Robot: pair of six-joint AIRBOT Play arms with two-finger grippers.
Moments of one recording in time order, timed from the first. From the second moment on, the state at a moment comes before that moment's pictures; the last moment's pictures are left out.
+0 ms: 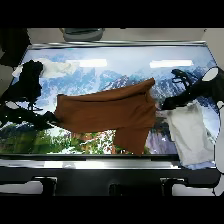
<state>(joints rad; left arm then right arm) 0.35 -1.53 1.04 1.03 -1.24 -1.36 -0.21 -1.55 1.49 -1.20 1.52 0.94</state>
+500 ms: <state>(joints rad) 0.32 -1.53 1.00 1.02 -1.09 -1.38 -0.15 -1.55 1.24 -1.15 1.43 0.93</state>
